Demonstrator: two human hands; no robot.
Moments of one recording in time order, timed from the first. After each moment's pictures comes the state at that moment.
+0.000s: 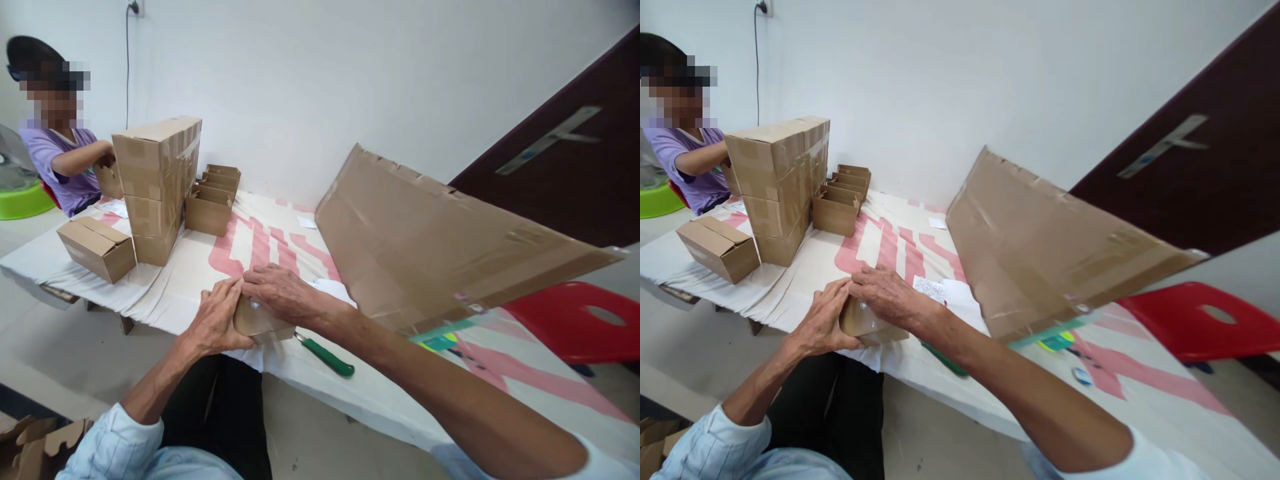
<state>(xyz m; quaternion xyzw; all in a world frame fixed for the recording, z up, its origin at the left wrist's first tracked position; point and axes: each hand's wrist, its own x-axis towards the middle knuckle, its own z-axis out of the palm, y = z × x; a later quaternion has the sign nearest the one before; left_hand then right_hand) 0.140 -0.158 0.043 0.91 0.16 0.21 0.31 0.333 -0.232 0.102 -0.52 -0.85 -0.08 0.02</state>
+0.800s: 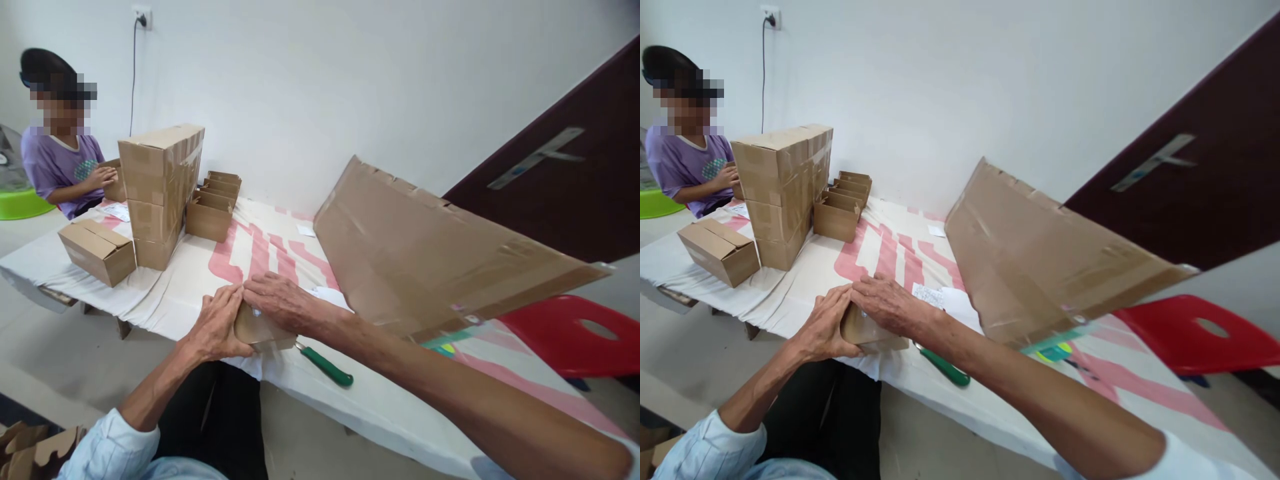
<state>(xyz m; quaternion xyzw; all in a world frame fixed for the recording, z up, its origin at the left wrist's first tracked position) 0.142 -0.156 0.040 0.91 0.15 0.22 0.32 0.342 -0.233 0.091 -0.47 -0.87 -0.12 0.01</state>
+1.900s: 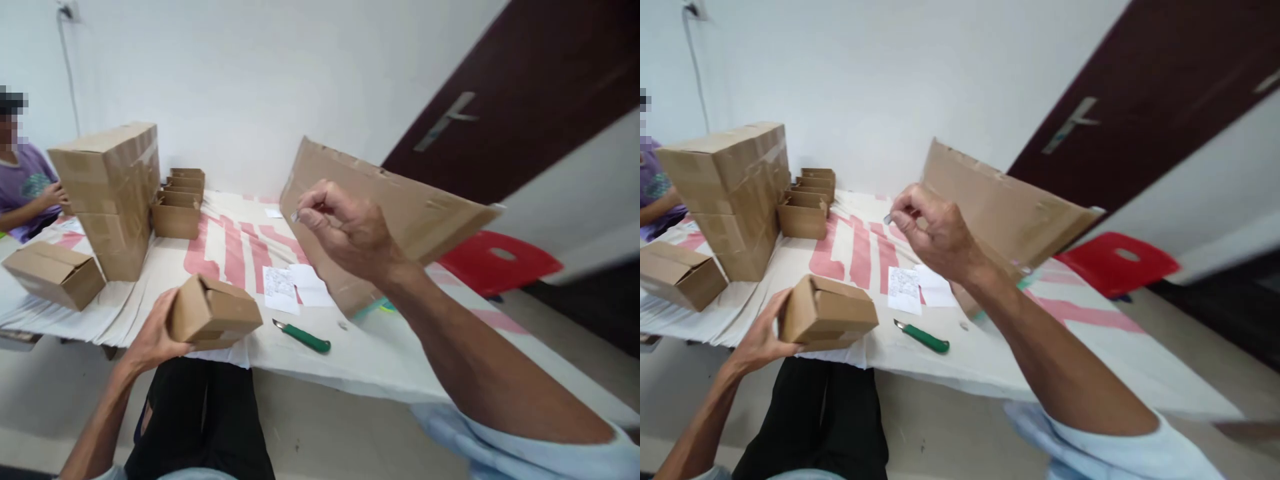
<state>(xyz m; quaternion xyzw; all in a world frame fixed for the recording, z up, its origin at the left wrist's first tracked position) 0.091 -0.108 0.016 0.87 0.18 0.24 0.39 0.389 -0.288 0.196 -0.62 -0.66 -0.18 0.38</state>
